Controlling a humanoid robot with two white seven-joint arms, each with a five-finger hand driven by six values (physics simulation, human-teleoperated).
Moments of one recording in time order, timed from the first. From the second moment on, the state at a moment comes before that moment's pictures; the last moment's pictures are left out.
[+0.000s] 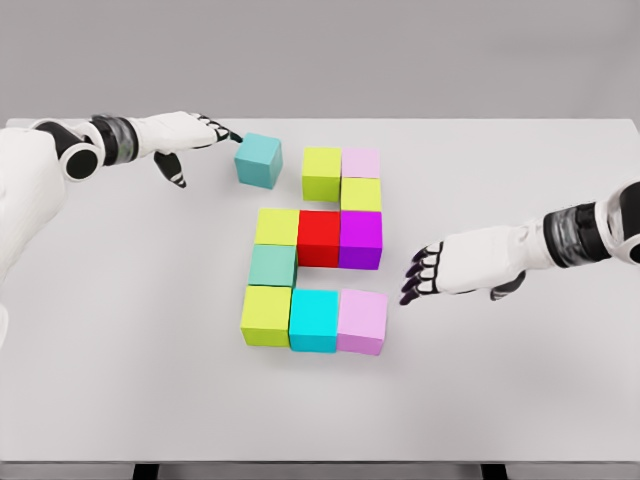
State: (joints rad) left arm -1.09 0.36 -0.94 -0.51 -0.64 -0.61 -0.28; right arm -1.01 -0.98 1.25 -1.66 0.31 -0.61 0.61
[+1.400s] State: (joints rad) left arm -1.07 0.43 -0.96 -0.61 -0.64 -0.61 -0.30; right arm -0.22 -0.60 0.02 -1.29 -0.24 -0.61 0.61
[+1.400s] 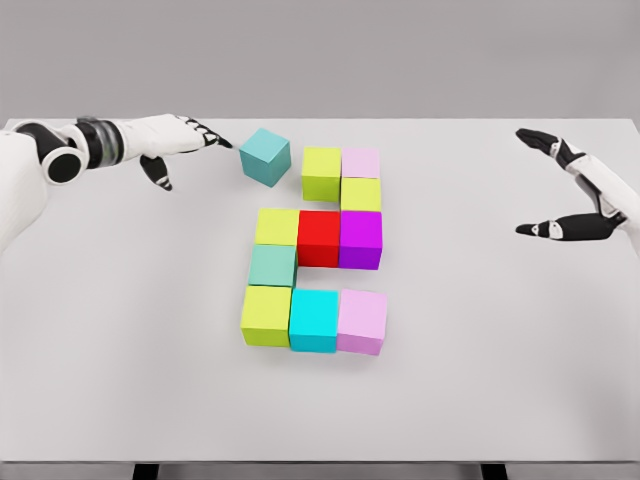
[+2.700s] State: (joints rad) left arm -1.07 0.54 -0.96 -0.77 -0.64 -0.61 -0.30; right arm -0.22 -0.60 0.01 -1.28 -0.24 -0.61 0.61
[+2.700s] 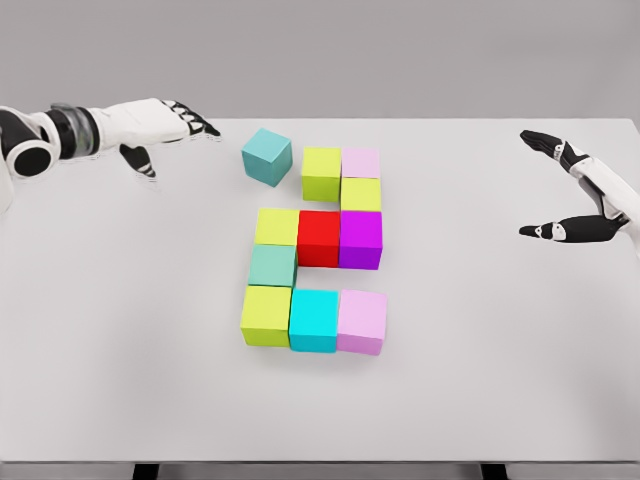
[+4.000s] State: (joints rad) left arm -1.19 0.19 -0.97 -0.37 -0.72 -0.61 -0.32; right arm -0.22 -0.60 0.01 -1.28 -0.24 -0.61 0.61
